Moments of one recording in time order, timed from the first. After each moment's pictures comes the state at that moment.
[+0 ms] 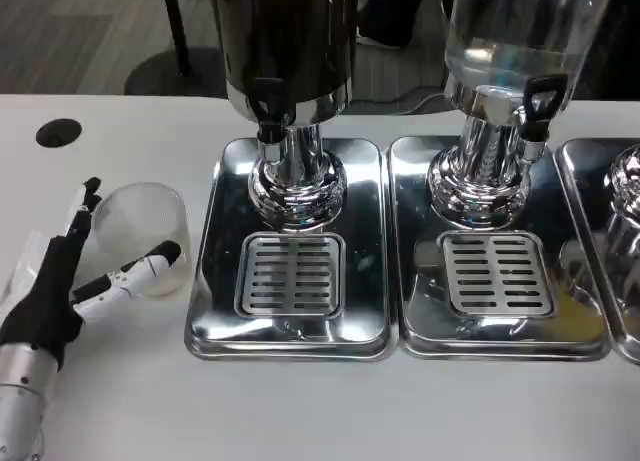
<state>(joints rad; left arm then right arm) -0.24 0.43 0.04 0.80 0.21 -0.46 0.07 0.50 -0.29 -0.13 -0.21 -0.64 -0.21 -0.43</state>
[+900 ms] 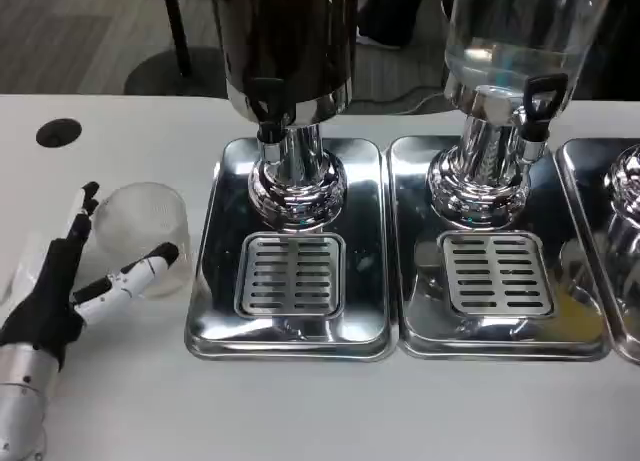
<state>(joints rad) -0.24 0.43 0.03 0.78 0.23 -0.40 0.09 0.52 -0.27 -0.16 -0.22 -0.62 -0.26 -0.43</state>
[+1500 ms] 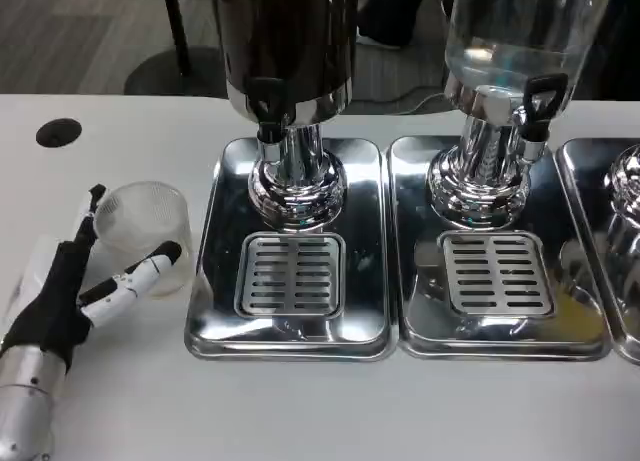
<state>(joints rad) -0.24 0.42 0.02 0.78 0.23 -0.39 0.09 0.53 -0.26 -0.18 -0.23 -0.62 -0.28 -0.43</state>
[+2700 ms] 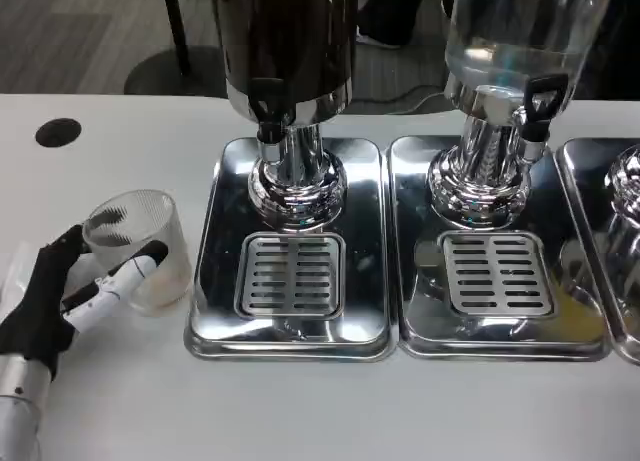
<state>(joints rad) -0.19 0.42 0.06 0.72 0.22 -0.39 0.09 0.53 -0.25 -0.18 -0.23 -0.62 -0.29 -0.43</state>
